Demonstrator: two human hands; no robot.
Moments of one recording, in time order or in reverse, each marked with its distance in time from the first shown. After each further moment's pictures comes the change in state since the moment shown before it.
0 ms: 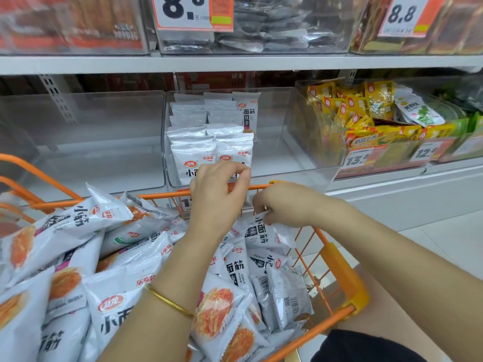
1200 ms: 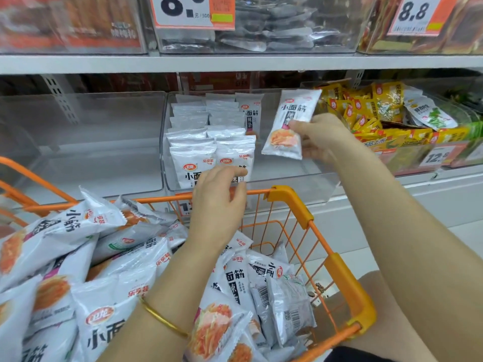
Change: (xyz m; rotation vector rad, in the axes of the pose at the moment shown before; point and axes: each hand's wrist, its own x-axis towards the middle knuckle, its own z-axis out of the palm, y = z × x) left_hand 0.001 -0.008 0.008 0.073 0.013 0.002; right_hand 0.033 0.081 -0.048 1.463 0.633 0.440
